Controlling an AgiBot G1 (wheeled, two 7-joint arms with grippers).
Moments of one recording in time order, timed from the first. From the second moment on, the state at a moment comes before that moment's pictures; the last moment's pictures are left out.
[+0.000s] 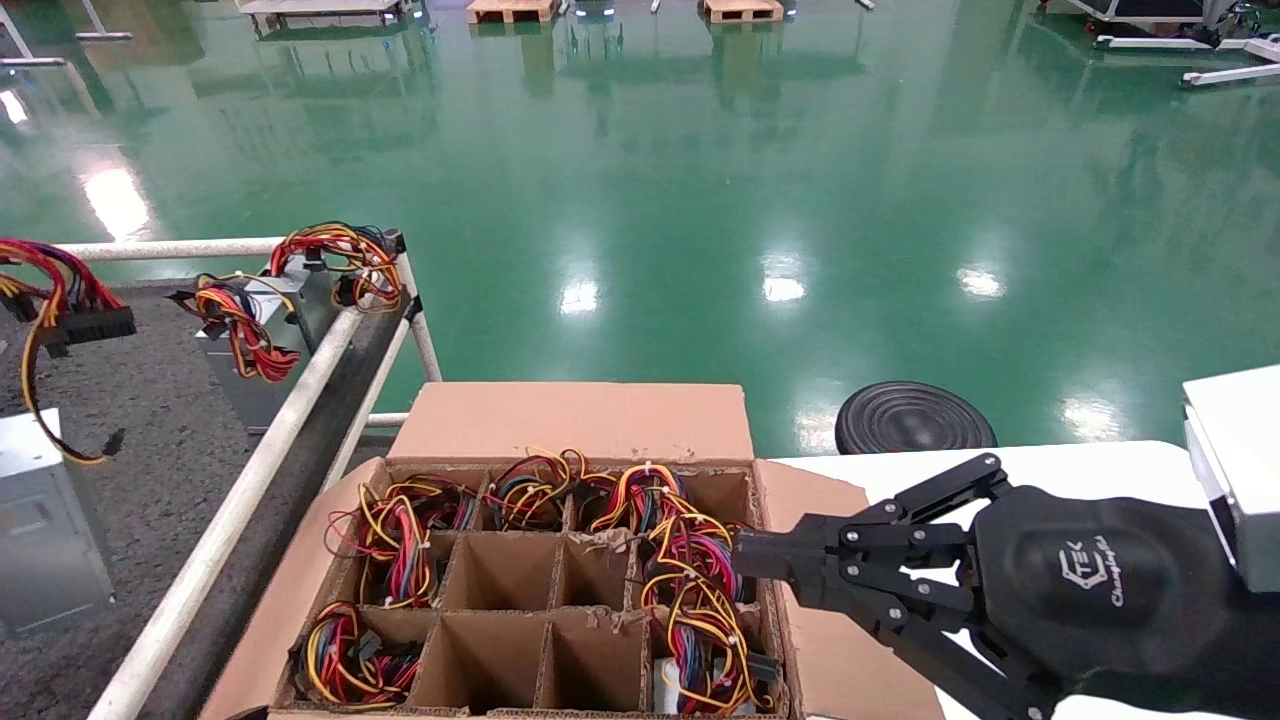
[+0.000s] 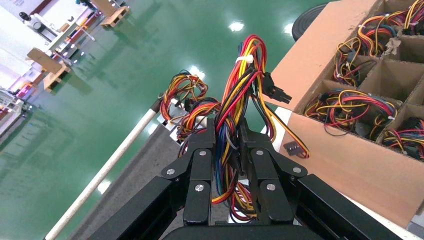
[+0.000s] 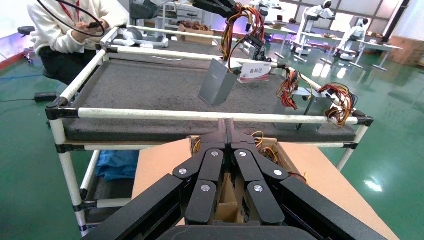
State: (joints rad) left arm -2.13 0.25 0.84 -0.56 1.22 1.66 0.09; right arm 1.07 -0.61 -0.28 1.28 -0.73 -1.49 0.19
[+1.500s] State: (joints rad) left arm -1.86 0.12 0.87 -0.57 1.00 1.62 0.08; right arm 1.07 -0.61 -0.28 1.28 -0.73 -1.49 0.19
